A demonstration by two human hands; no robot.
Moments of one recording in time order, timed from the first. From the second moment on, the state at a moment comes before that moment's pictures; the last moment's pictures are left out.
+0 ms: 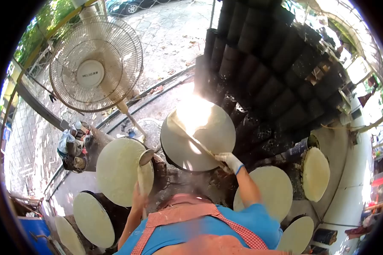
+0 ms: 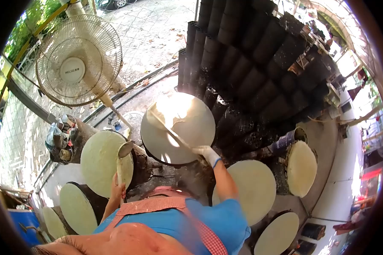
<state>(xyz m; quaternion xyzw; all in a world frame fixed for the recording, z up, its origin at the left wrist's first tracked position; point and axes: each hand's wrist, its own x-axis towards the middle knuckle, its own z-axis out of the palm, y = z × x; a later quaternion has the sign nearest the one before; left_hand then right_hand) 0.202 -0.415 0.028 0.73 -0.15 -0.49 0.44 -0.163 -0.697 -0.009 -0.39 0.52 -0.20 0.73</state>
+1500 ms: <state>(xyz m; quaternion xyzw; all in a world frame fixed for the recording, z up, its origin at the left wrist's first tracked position) 0.229 -0.284 0.061 0.72 -0.06 -0.51 0.46 -0.351 -0.593 0.035 -0.50 0.59 -0.05 0.63</state>
